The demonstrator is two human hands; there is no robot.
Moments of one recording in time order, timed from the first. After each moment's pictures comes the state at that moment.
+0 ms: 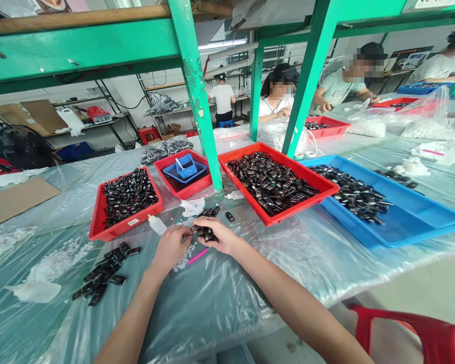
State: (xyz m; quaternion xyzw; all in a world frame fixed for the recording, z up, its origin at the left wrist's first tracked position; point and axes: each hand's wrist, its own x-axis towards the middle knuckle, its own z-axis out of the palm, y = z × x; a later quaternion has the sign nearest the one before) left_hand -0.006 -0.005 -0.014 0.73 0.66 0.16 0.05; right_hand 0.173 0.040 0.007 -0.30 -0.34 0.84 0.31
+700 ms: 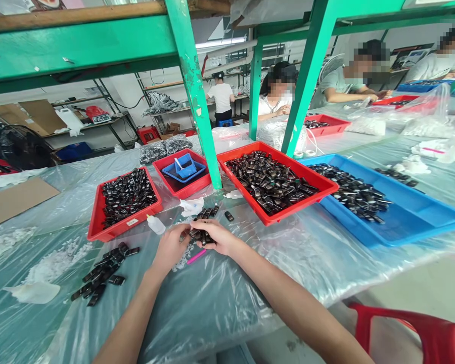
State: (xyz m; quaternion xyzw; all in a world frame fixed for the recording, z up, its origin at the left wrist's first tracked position) left_hand -0.002 -0.005 -0.016 0.72 0.64 0.27 0.08; right_hand 0.169 0.038 0.005 -0.28 -0.40 0.82 0.29
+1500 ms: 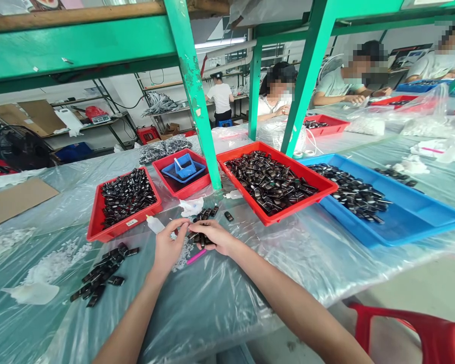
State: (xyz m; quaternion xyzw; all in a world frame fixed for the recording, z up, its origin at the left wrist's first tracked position) left_hand 0.010 -0.008 -0.012 0.62 0.58 0.51 0.15; right_hand 0.168 0.037 0.004 -0.33 -0.45 0.79 0.27
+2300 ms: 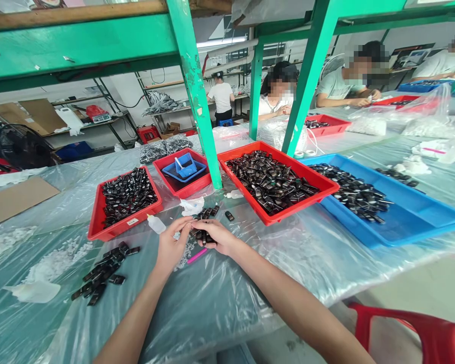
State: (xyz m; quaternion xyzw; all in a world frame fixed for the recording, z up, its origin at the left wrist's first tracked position) left_hand 0.014 -0.010 -0.013 0.61 0.56 0.52 0.22; right_hand 0.168 0.040 0.001 -0.31 -0.41 0.81 0.28
